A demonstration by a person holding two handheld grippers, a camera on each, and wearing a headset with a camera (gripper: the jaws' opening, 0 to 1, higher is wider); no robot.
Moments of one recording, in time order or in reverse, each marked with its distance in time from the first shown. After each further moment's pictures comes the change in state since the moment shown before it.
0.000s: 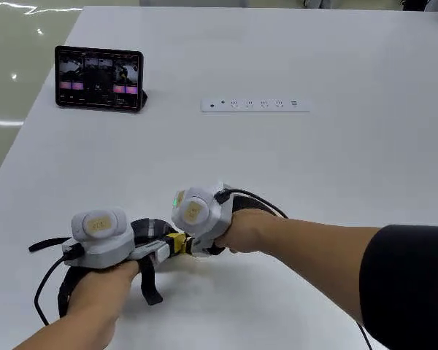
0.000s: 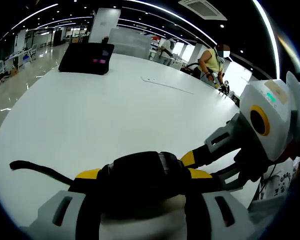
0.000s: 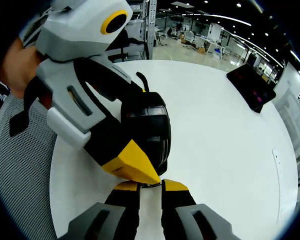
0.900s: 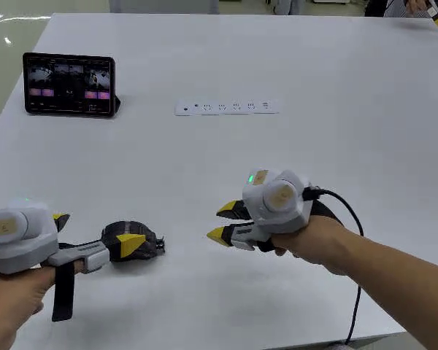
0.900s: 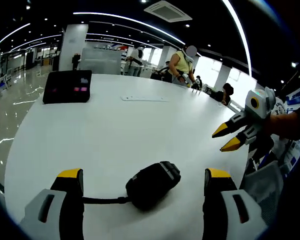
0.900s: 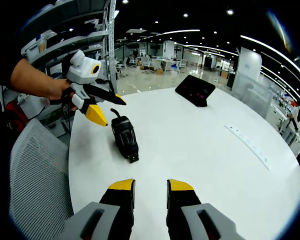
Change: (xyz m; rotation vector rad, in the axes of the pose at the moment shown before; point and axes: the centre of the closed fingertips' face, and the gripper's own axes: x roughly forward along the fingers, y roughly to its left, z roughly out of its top) left arm -0.057 0.009 0.032 0.233 -0.036 -0.198; right arm -0.131 -0.008 -0.048 0.272 -0.274 -0.224
